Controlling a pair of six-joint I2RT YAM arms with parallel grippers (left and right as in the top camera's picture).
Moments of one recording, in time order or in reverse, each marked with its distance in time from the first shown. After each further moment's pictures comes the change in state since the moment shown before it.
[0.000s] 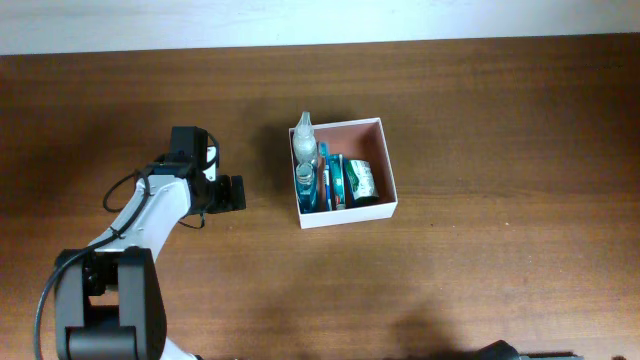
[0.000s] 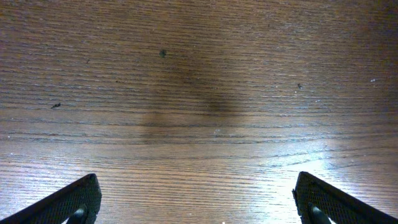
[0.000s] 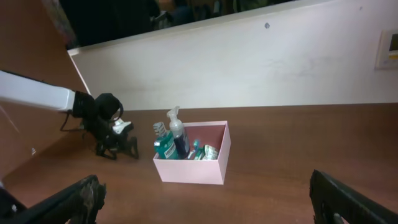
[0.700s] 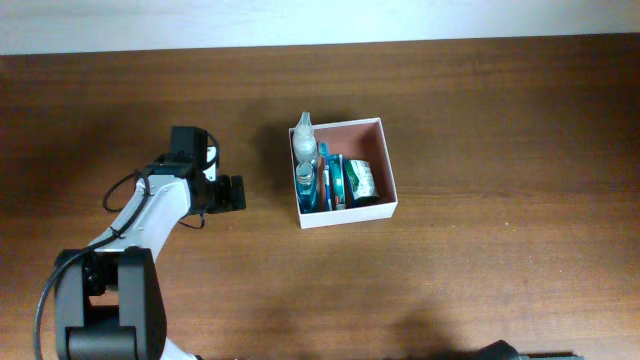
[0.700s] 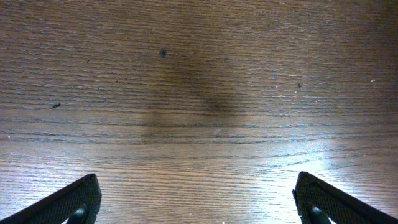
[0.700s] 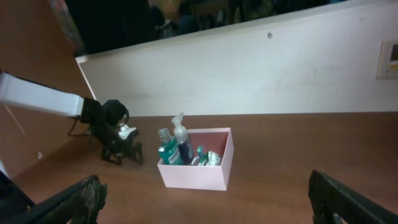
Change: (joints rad) left arm 0.000 0.000 0.000 0.000 0.000 0.000; right arm 0.000 0.000 0.051 -0.021 -0.012 0.001
